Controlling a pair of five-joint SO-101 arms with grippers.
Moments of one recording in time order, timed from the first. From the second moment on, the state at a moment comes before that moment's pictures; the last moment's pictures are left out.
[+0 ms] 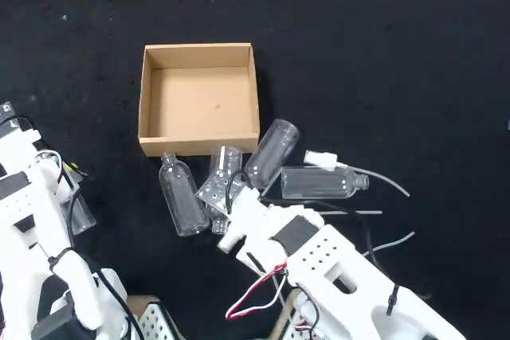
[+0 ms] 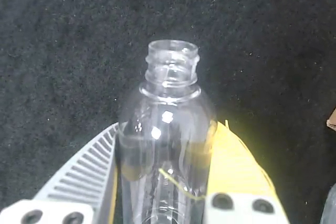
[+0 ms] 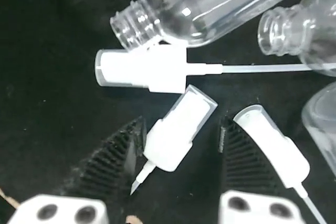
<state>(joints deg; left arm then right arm) -39.0 -33.5 54.9 49.5 -2.6 -40.8 -48.7 76.2 59.3 12.5</state>
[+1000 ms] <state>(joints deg) -39.0 -33.5 55.5 49.5 -2.6 -18.7 -47.0 45.9 85.1 26.2</state>
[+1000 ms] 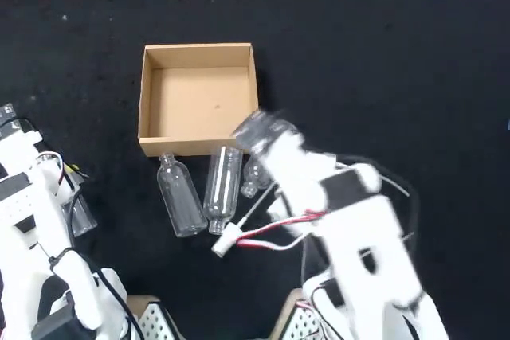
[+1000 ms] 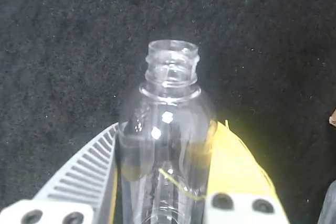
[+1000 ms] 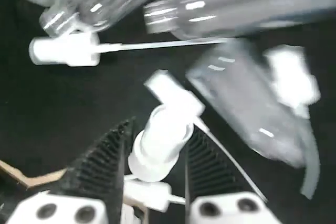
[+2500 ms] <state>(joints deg) 3.3 -103.8 89.3 26.0 -2.6 -28.0 -51.6 18.2 31.2 -9.5</state>
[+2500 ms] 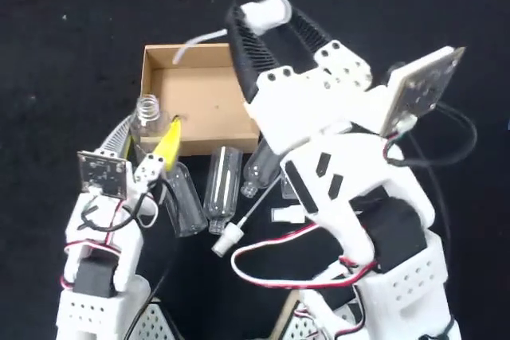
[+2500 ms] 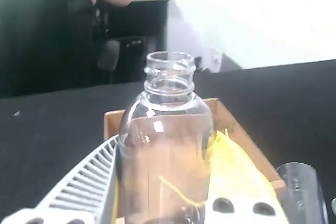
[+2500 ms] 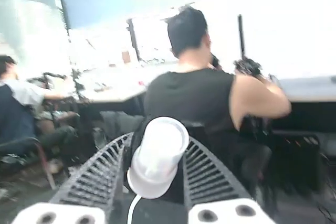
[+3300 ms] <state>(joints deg) 9.2 -103.8 93.4 20.8 -2.6 -34.0 -52.2 18.2 38.8 3.0</state>
